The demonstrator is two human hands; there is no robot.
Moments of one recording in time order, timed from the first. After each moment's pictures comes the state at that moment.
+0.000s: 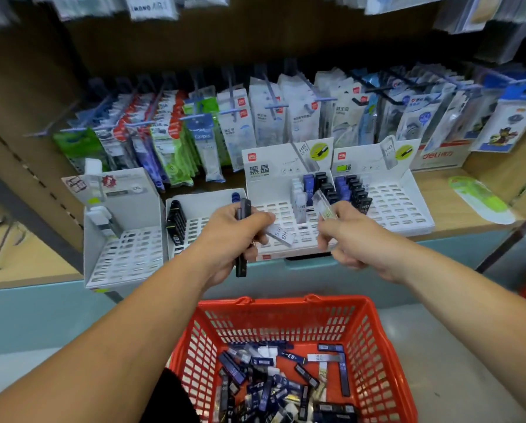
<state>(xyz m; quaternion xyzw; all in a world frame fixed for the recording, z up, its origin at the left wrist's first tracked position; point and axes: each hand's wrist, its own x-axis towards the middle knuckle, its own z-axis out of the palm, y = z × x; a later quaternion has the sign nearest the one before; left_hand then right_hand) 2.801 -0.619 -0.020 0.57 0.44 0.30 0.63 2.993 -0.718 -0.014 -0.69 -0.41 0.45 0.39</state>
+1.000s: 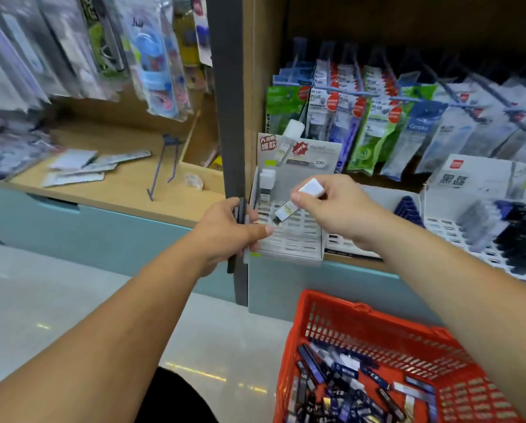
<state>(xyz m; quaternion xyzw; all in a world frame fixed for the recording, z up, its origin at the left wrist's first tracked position) 2.517 -0.549 -0.045 0.57 0.56 0.32 0.52 2.722 -0.550 -0.013 -0.61 -0.63 0.35 0.33</state>
